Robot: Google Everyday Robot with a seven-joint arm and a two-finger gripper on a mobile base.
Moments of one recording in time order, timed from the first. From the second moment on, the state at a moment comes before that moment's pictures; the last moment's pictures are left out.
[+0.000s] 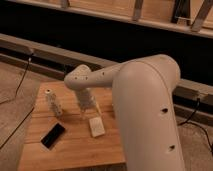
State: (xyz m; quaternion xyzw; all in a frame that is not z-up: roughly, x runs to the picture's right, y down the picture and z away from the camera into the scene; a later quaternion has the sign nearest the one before) arm -0.081 0.157 0.799 -0.26 0.33 0.58 0.69
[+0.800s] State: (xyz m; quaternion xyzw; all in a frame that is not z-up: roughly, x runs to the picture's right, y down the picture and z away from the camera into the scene) arm -0.091 0.201 0.828 -0.25 0.36 0.57 0.70
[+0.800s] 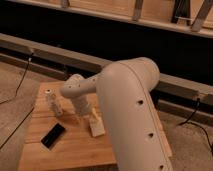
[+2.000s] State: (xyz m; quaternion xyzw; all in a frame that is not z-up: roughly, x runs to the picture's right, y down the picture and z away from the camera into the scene) arm -0.091 0.206 0.833 -0.24 0.35 0.60 0.68
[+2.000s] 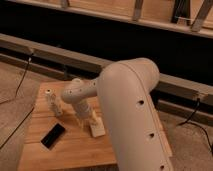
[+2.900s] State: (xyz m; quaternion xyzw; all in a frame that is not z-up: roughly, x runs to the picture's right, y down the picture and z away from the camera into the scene) arm -0.075 0.207 0.835 -0.22 0.36 0.60 0.68
